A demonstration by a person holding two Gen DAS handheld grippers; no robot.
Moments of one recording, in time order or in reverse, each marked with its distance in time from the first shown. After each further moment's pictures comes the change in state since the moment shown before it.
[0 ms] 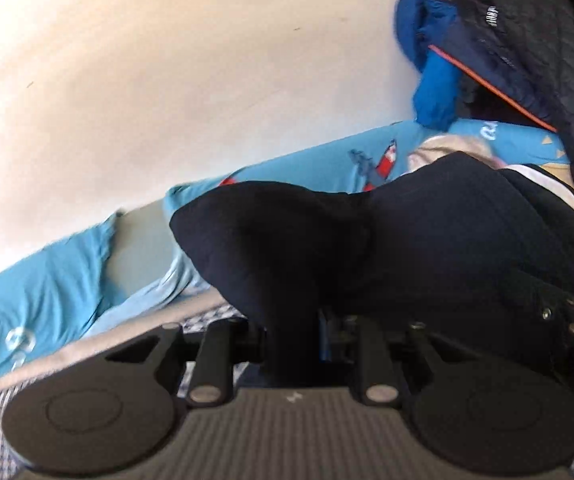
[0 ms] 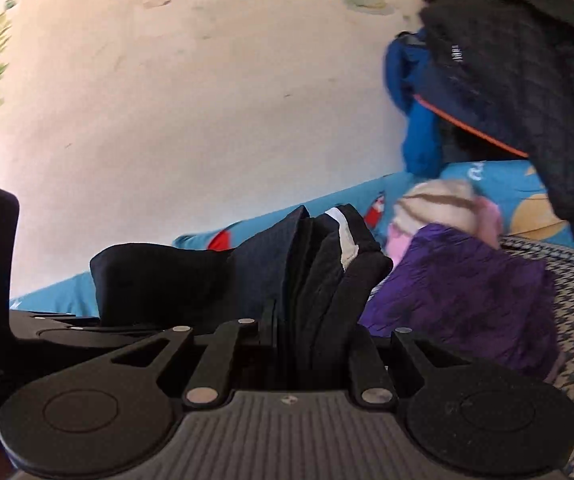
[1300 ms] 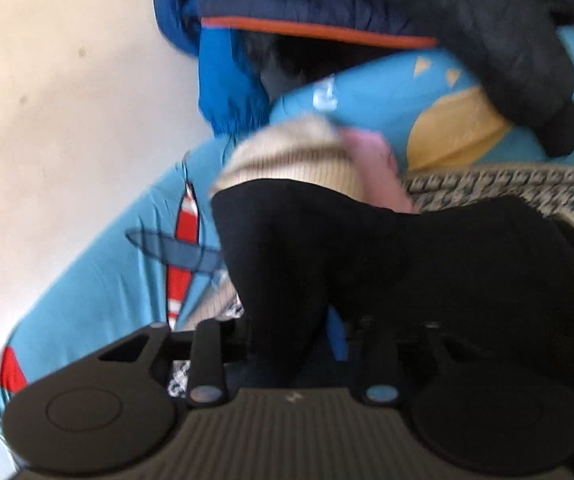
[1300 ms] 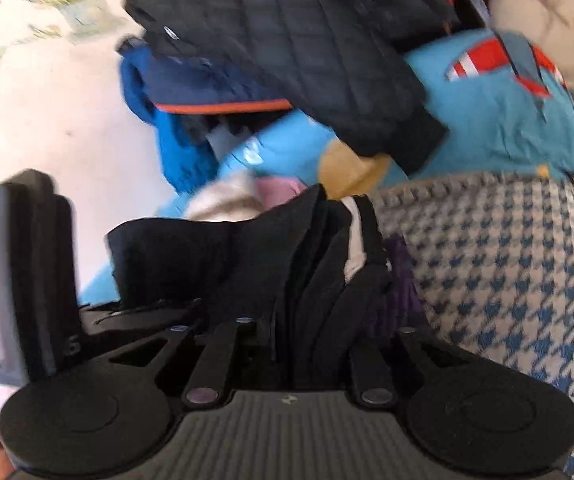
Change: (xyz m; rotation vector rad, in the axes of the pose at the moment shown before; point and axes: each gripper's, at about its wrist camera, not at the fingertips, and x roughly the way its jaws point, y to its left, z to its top) left arm 0.199 -0.209 0.071 0.401 -0.030 -0.193; right arm 0.084 -0.168 0.011 0.483 0.007 -0.434
